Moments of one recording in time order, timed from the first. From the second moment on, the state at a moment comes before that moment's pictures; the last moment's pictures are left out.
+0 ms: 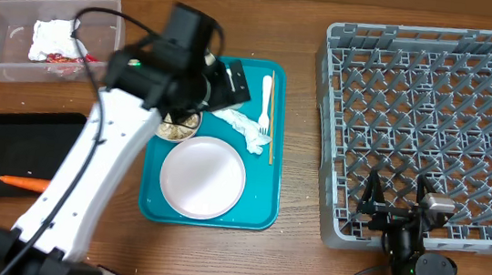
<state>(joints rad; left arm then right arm) -0.38 1.61 1.64 -1.13 0.16 -0.78 -0.01 0.01 0.02 -0.04 -0.06 0.20</state>
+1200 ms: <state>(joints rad) -0.54 2.10 1.64 -0.96 -0.15 -1.14 -0.01 0.01 0.02 -0.03 -0.06 0.20</state>
